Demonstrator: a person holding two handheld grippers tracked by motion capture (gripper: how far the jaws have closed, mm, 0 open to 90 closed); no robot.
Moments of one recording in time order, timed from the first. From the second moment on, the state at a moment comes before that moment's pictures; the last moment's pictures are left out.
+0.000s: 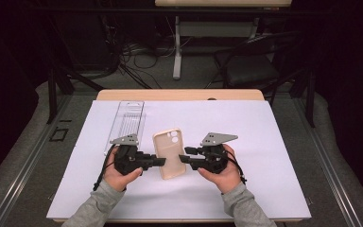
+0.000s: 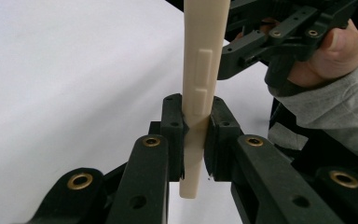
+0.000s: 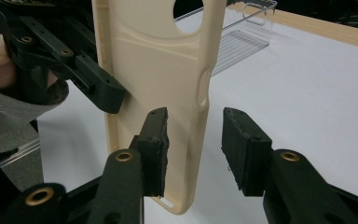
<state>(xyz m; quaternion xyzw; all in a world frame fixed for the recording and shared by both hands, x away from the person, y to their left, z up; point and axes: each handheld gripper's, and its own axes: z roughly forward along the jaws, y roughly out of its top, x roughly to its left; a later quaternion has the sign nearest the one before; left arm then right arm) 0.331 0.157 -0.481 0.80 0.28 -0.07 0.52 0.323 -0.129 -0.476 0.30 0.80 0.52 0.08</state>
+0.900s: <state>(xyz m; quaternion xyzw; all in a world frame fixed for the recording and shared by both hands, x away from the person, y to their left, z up) 0.330 0.157 -0.481 0.81 0.27 -0.07 0.53 0.324 -0.130 -0.476 0.29 0.80 0.53 0.05</state>
